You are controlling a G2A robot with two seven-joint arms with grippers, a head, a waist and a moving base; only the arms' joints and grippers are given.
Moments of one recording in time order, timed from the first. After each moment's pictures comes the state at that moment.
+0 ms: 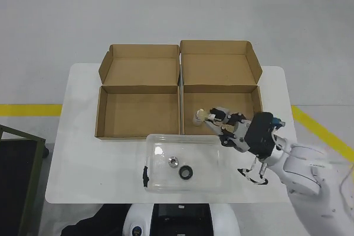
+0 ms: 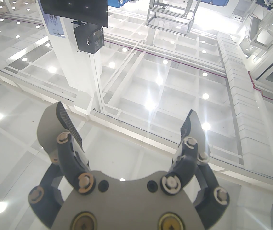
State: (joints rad) left arm -0.23 -0.27 -0.37 -1.29 3.07 0.37 0.06; right arm -1.35 -1.05 1.39 -2.12 -0.93 -0.62 0.30
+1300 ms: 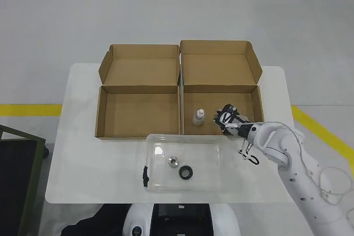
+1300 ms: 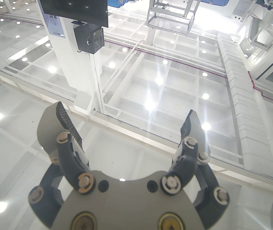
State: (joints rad) left arm -0.23 -0.27 -0.37 -1.29 3.07 0.37 0.06; right arm -1.10 -1.06 1.21 -1.68 -1.27 -0.60 0.50
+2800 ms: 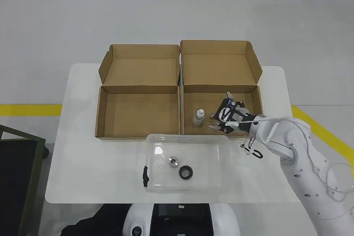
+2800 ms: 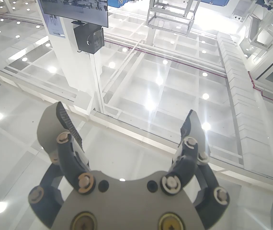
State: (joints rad) left arm -0.23 -0.27 -0.37 -1.29 3.07 0.37 0.06; right arm -1.08 -1.06 1.25 -1.80 -1.25 -0.67 0.55
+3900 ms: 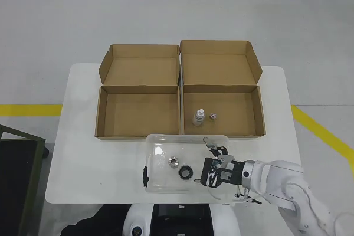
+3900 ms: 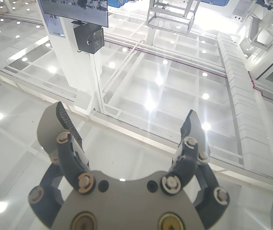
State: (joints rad) left arm -0.23 -0.27 -0.37 -1.29 3.07 0.37 0.06; right arm -1.44 -1.02 1.23 -2.15 -1.30 -0.81 0.53
